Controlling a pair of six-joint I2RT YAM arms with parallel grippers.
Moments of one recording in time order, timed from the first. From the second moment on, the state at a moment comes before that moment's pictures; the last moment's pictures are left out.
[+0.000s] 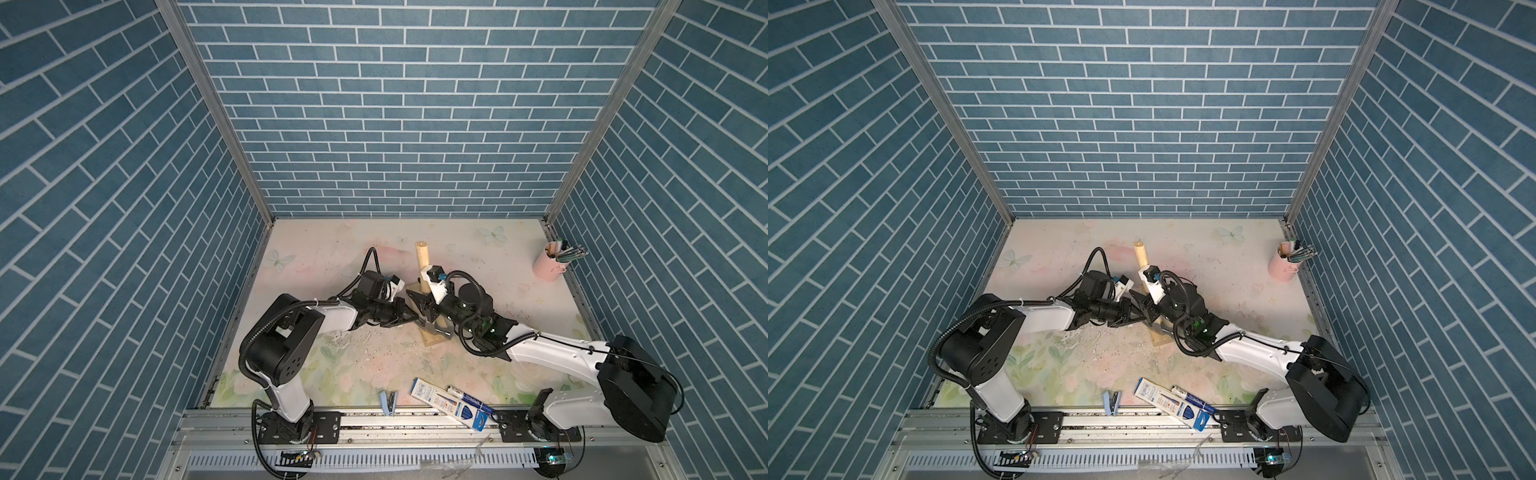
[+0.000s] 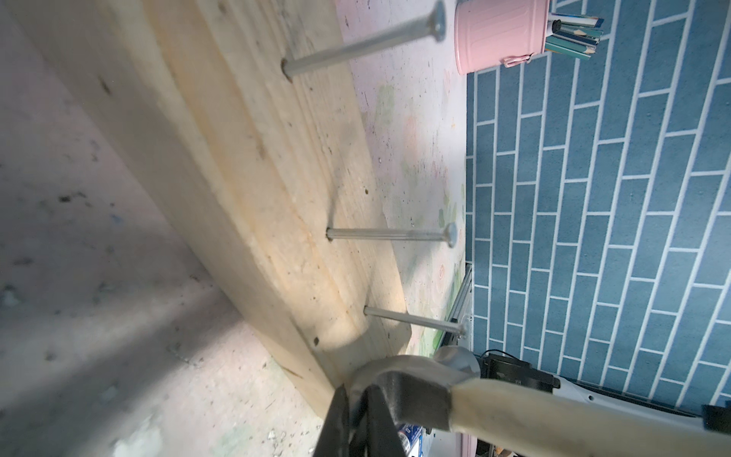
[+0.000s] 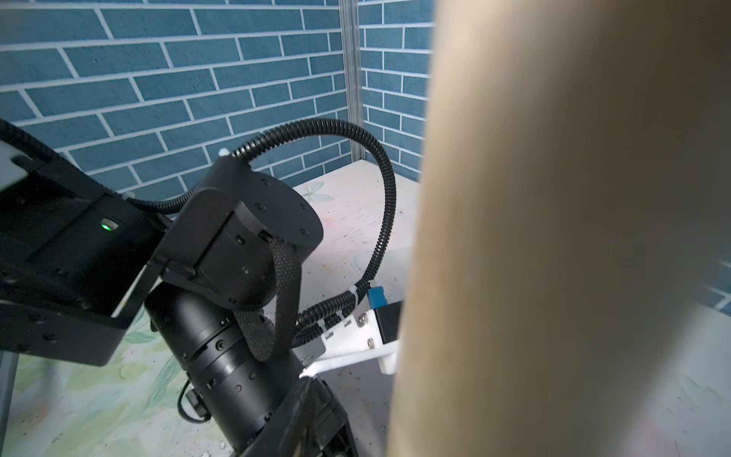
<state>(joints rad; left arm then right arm) -0.55 1.73 0.77 0.20 0.76 -0.77 0.89 1.34 0.67 0.51 -0.05 0.02</state>
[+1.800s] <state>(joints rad) -0.56 1.67 0.87 -0.05 0.67 -0.54 0.89 1.22 1.24 -0.59 -0.10 0.06</state>
